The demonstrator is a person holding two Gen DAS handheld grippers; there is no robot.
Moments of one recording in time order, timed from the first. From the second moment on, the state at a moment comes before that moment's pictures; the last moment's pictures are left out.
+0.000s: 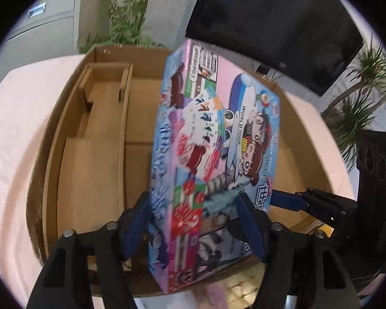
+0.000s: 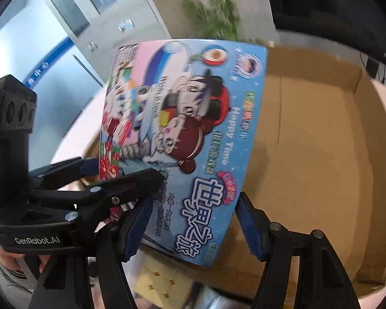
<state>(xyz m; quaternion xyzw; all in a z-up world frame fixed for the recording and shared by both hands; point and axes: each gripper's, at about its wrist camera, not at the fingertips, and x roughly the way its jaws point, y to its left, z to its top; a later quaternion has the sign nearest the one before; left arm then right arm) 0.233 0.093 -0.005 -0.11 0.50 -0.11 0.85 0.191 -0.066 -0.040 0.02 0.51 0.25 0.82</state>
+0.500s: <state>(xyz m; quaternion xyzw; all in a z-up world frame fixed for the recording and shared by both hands) 0.187 0.114 0.029 -0.05 0.44 -0.08 0.89 0.194 -0.024 -0.064 0.03 0.54 0.27 0.79</state>
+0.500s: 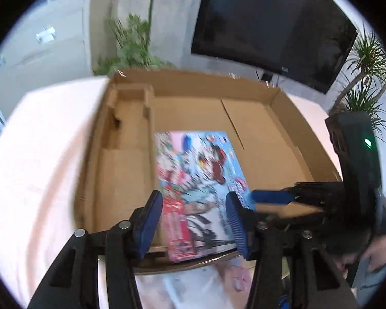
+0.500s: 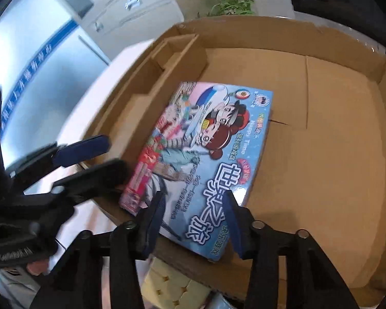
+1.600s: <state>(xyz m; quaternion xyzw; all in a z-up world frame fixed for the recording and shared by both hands) 0.058 0.060 0.028 -0.15 0.43 -0.17 0.87 -0.035 -0.139 -0.065 0.01 0.47 0.18 0.86</state>
